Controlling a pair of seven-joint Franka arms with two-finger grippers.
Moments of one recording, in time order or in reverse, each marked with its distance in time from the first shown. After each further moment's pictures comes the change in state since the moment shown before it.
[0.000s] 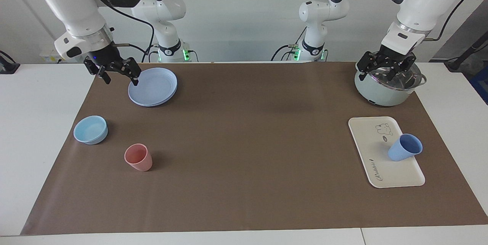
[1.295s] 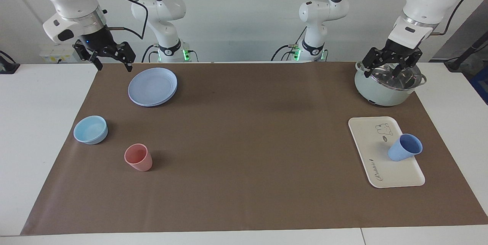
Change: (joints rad) left arm 0.014 -0.011 0.006 0.008 0.000 -0.010 0.000; right arm 0.004 0.003 0.008 0.087 -0.041 -0.100 -0.051
